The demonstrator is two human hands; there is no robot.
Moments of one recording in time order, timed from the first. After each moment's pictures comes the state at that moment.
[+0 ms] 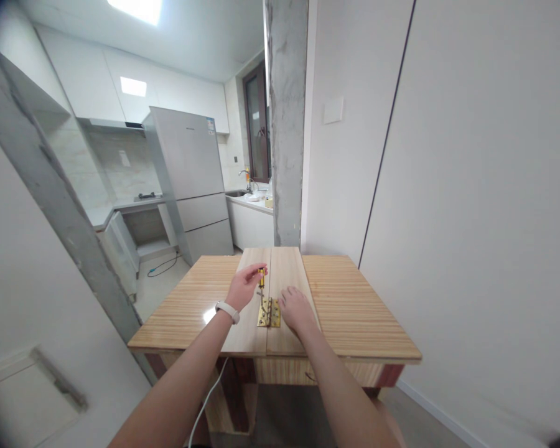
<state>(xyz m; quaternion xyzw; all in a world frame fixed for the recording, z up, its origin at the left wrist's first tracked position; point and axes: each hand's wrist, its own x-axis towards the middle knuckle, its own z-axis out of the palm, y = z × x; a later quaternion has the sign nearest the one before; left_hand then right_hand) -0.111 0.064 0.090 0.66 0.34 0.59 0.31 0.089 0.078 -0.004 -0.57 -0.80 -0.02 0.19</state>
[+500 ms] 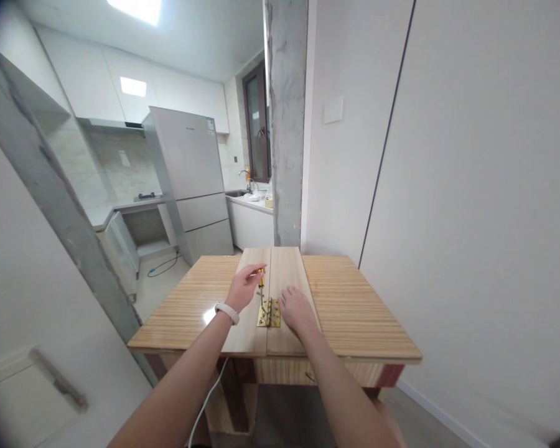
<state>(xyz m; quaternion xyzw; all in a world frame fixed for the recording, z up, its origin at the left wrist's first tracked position) -0.111 0.057 0.096 0.68 0.35 0.59 0.26 0.089 0.076 -0.003 -0.57 -0.80 0.00 0.18</state>
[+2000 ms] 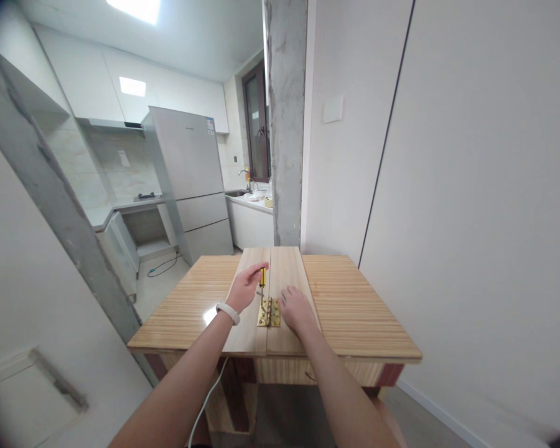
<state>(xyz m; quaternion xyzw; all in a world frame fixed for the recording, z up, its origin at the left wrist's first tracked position) -0.109 0.058 0.095 0.69 0.33 0.58 0.29 0.090 0.078 -0.006 -0.56 -0.80 -0.01 0.18</state>
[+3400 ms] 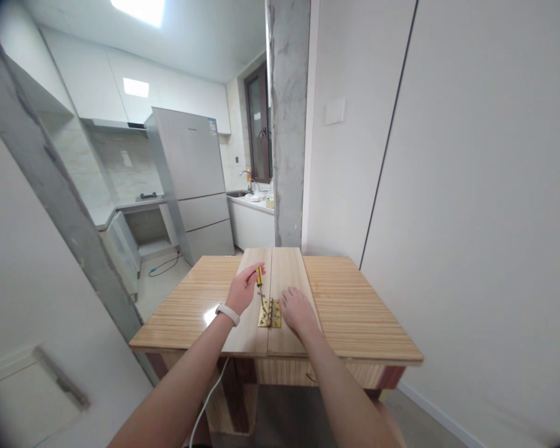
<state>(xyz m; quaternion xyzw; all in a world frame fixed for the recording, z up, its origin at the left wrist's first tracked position) -0.119 0.051 0.093 0.70 0.38 0.56 0.22 0.089 0.079 -0.006 -0.57 -0.80 -0.02 0.19</state>
